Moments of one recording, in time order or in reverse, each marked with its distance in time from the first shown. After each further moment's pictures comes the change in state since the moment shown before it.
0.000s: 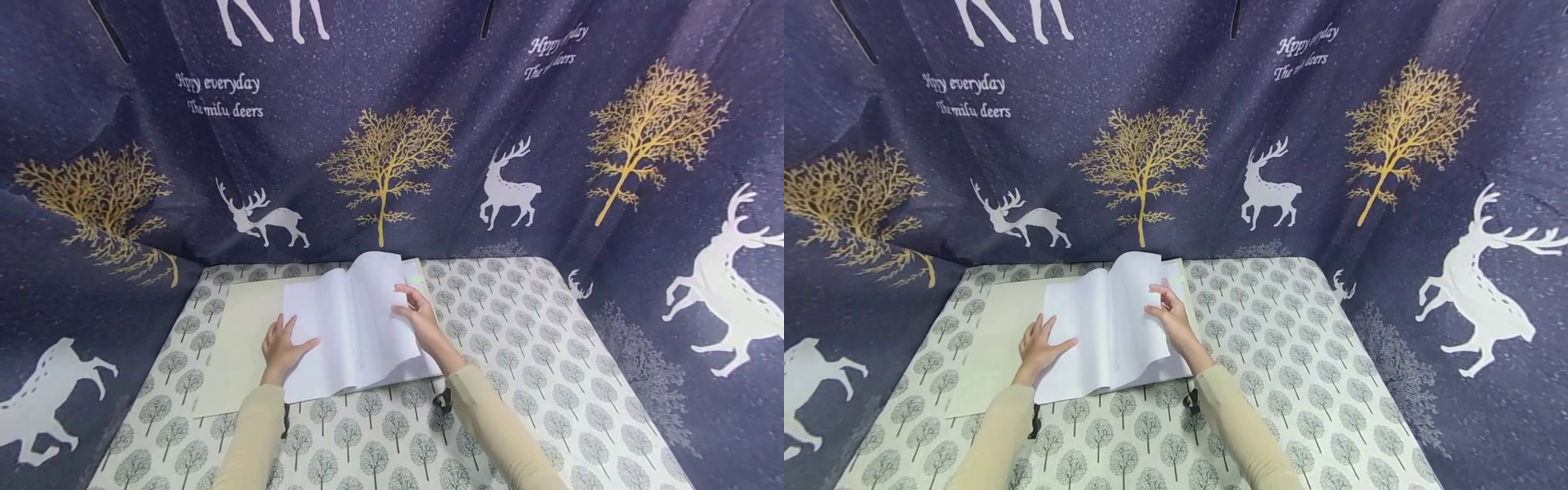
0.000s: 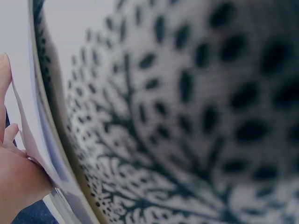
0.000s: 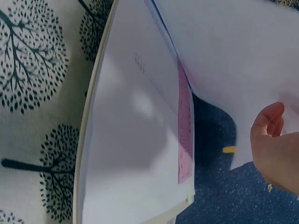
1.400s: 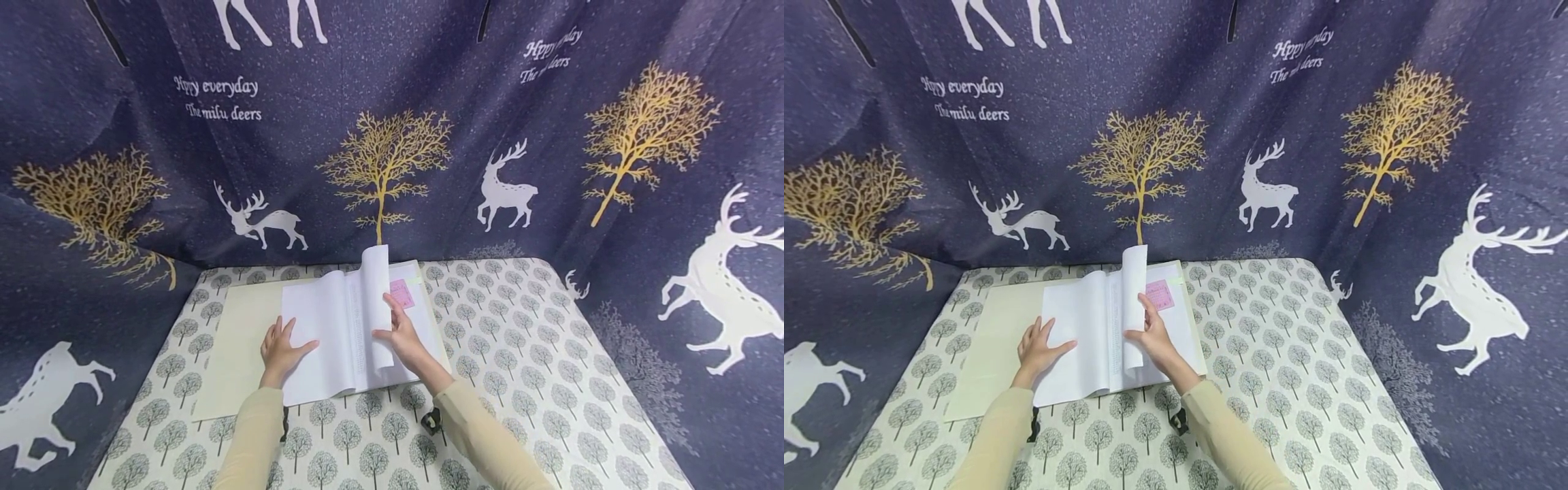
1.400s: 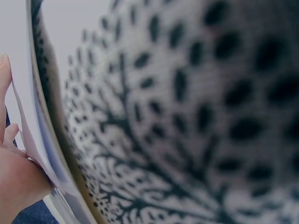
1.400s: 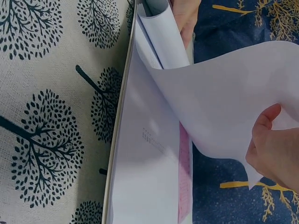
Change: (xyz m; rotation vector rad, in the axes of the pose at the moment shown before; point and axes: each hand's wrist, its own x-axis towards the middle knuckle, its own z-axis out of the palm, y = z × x) left_hand -0.004 0.003 -0.001 0.000 0.017 0.019; right_hand -0.027 0.005 0.030 -0.045 -0.128 0.046
